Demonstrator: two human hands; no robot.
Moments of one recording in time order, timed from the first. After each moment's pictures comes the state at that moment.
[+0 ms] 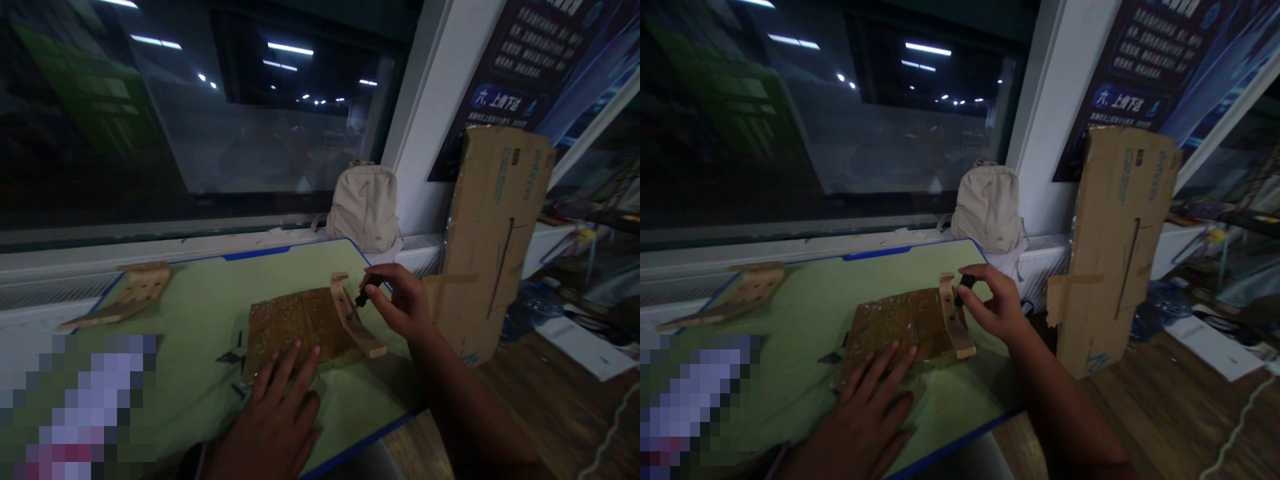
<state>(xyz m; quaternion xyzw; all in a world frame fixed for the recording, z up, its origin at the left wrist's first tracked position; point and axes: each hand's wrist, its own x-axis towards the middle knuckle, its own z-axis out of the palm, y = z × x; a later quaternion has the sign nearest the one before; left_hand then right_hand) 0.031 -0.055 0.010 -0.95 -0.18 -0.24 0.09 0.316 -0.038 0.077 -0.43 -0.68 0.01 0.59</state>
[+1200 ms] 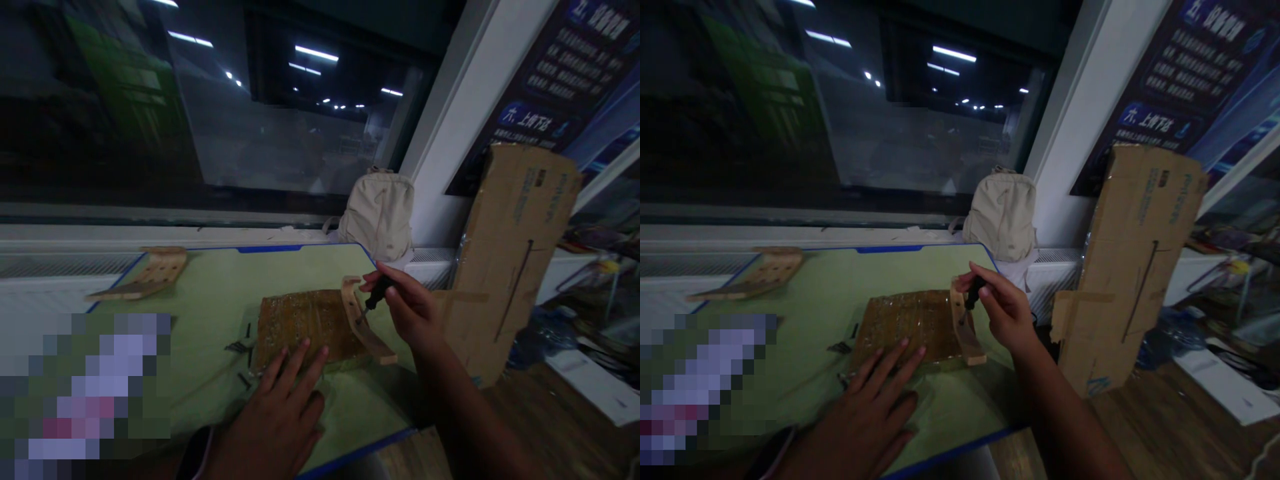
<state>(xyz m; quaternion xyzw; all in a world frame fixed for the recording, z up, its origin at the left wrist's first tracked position) 0.033 -0.058 0.015 -0.94 -0.20 -0.25 0.11 0.306 -0.038 0.080 -0.38 -0.66 0.16 0.62</state>
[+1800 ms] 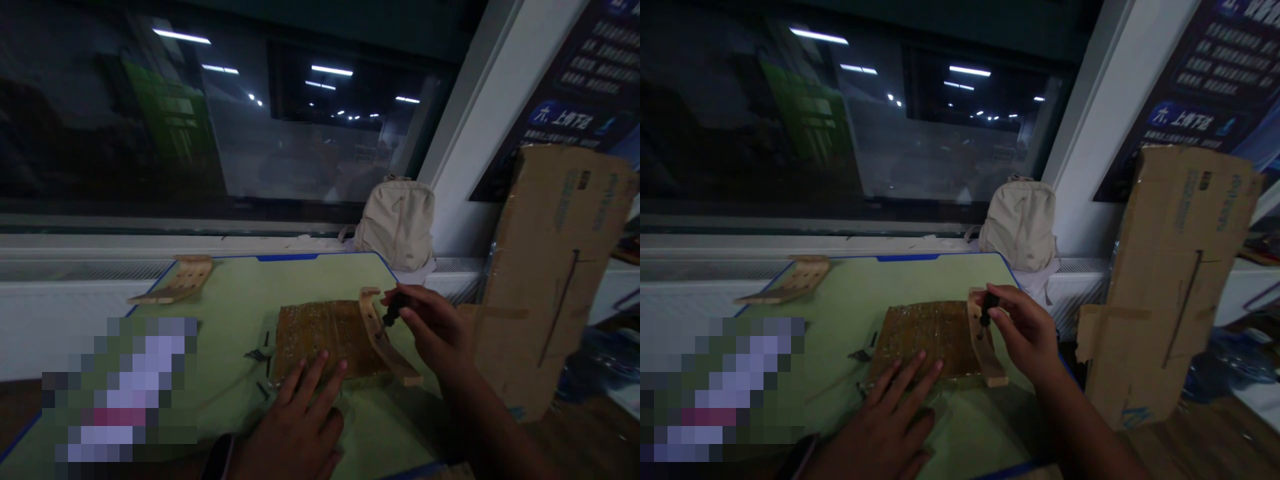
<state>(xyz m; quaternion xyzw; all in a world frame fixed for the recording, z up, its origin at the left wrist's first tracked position) 0.031 -0.058 0.013 -0.95 -0.20 -0.21 0.13 0.304 -0.044 0.078 -0.39 -0.66 0.10 0.63</state>
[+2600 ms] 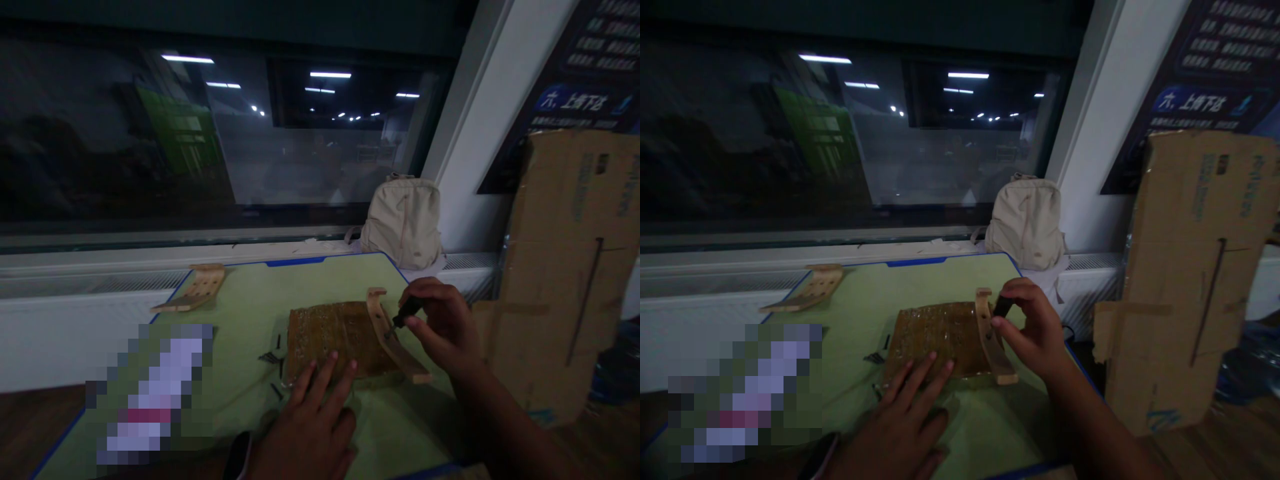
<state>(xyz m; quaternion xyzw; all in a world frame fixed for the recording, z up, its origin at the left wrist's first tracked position) 0.032 -0.055 0.013 -0.95 -0.18 -0.21 0.14 0.307 -0.037 0.077 -0.34 -0.67 0.07 0.66</state>
